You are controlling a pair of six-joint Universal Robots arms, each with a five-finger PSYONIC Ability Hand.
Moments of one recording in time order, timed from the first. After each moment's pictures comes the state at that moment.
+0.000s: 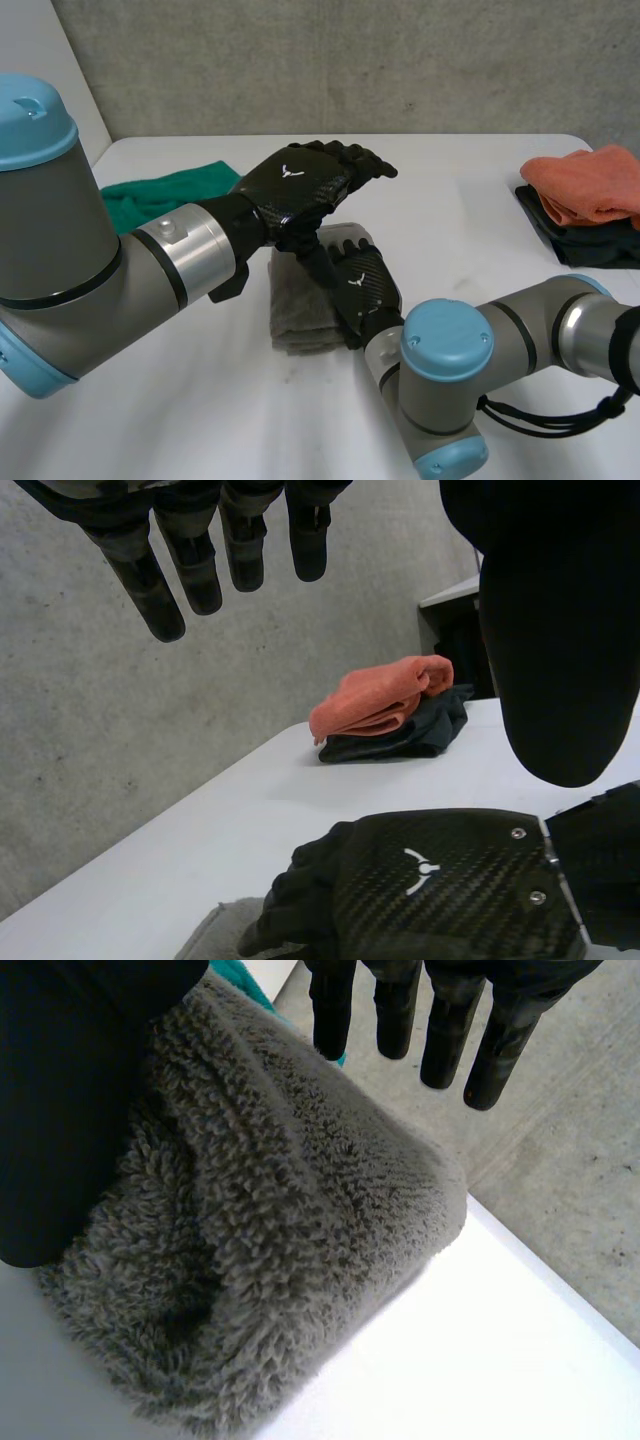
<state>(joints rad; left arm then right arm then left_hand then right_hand) 4.15 -1.84 -1.36 3.09 -1.10 3.25 2.32 -0.83 1.50 -0.53 1.65 2.76 0.20 0.20 0.21 0.20 0.04 0.20 0.22 0.21 0.23 0.06</state>
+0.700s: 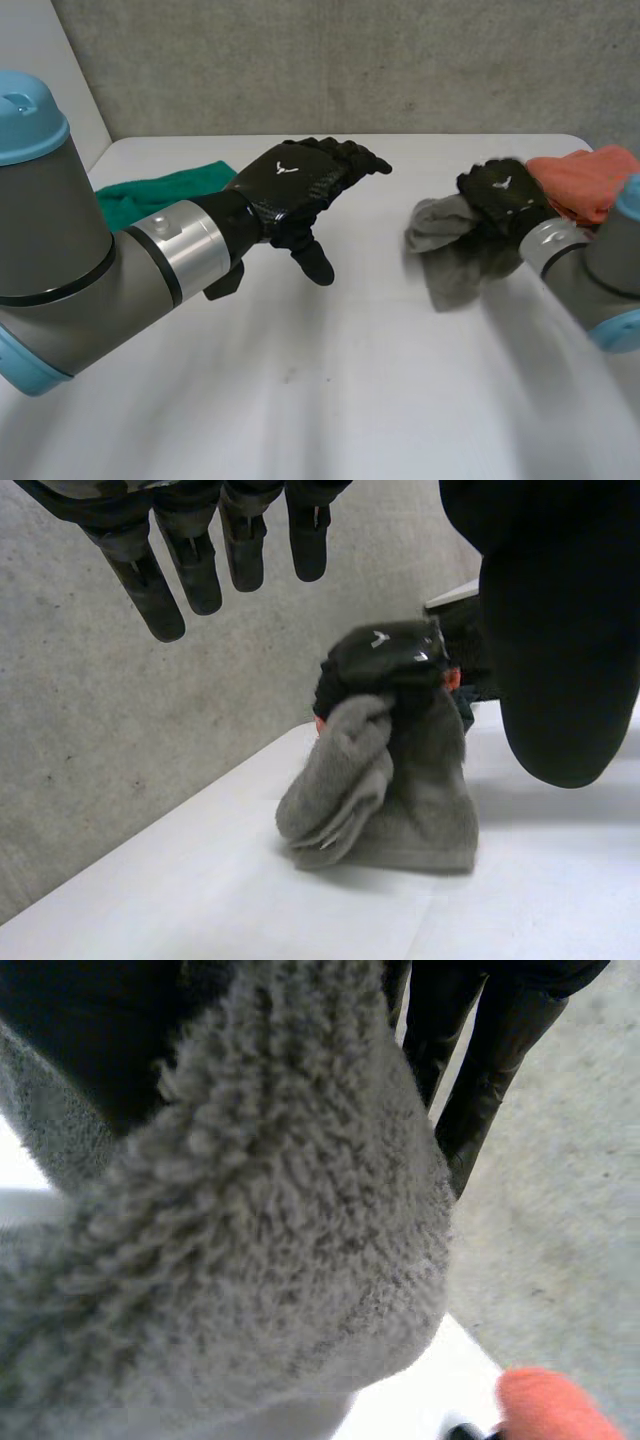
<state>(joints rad) 4.16 -1.84 -1.37 3.09 -1.10 3.25 1.75 -0.98 1.44 -0.39 1.18 2.67 0.20 0.20 0.21 0.20 0.04 0.89 1.16 1.14 1.19 0.92</state>
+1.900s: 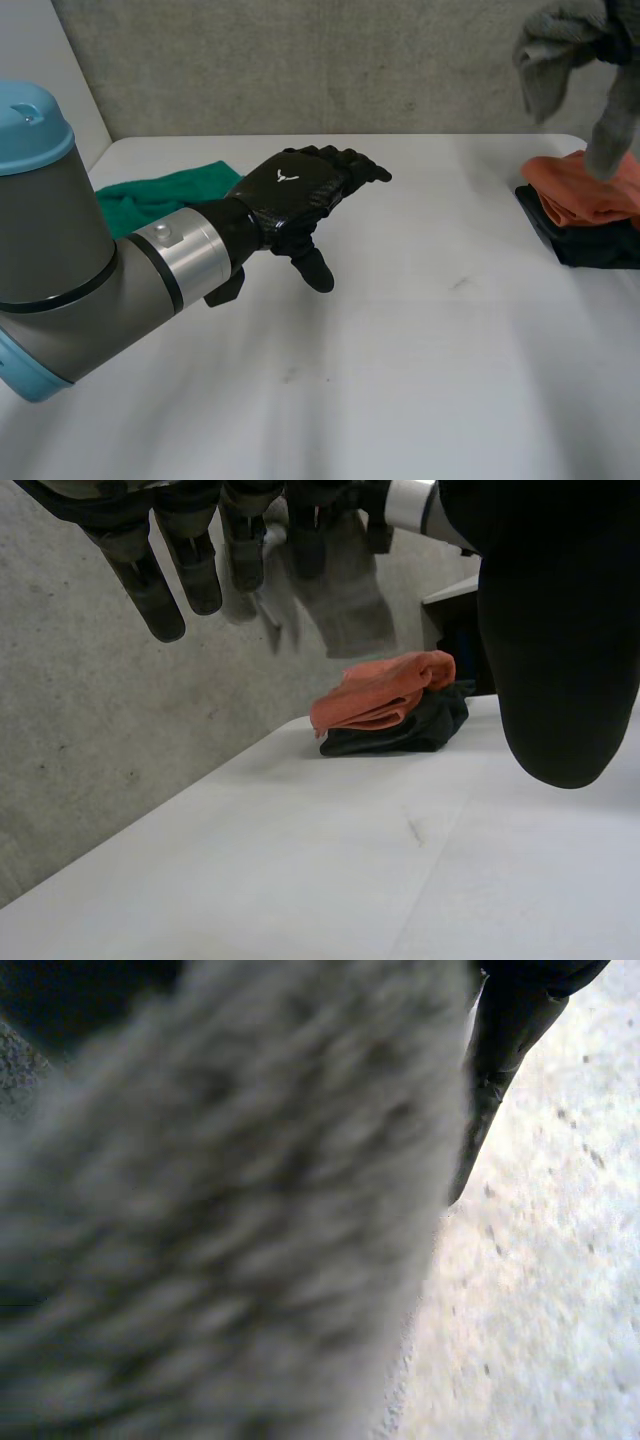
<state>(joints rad) 4.16 -1.84 -1.39 3.09 -1.10 3.24 1.55 -0.80 0.80 -0.65 1.15 3.02 0.20 0.20 0.21 0.20 0.04 0.89 1.16 1.15 1.19 0.92</state>
